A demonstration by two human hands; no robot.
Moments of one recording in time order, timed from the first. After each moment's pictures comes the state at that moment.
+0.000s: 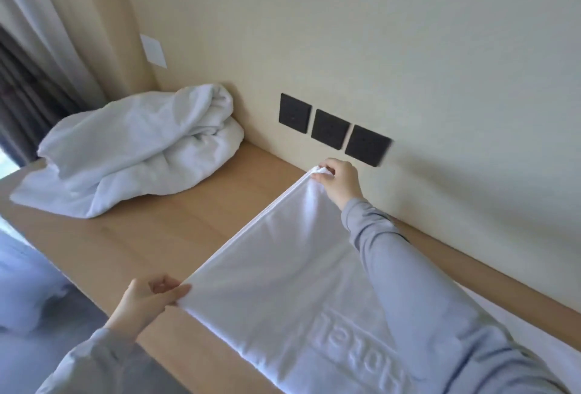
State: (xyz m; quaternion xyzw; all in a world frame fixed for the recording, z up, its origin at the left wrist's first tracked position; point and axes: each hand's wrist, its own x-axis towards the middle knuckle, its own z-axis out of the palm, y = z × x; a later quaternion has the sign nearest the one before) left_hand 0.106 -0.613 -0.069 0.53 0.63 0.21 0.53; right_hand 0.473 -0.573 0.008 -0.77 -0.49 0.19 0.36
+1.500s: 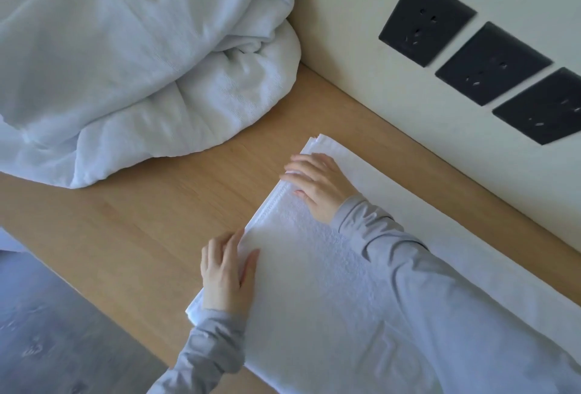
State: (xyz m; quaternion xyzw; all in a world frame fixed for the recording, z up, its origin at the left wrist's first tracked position) left_hand 0.146 -0.545 -0.180 0.68 0.62 0.27 0.30; right_hand 0.362 -0.465 -0.157 -0.53 -0.83 0.07 0.14
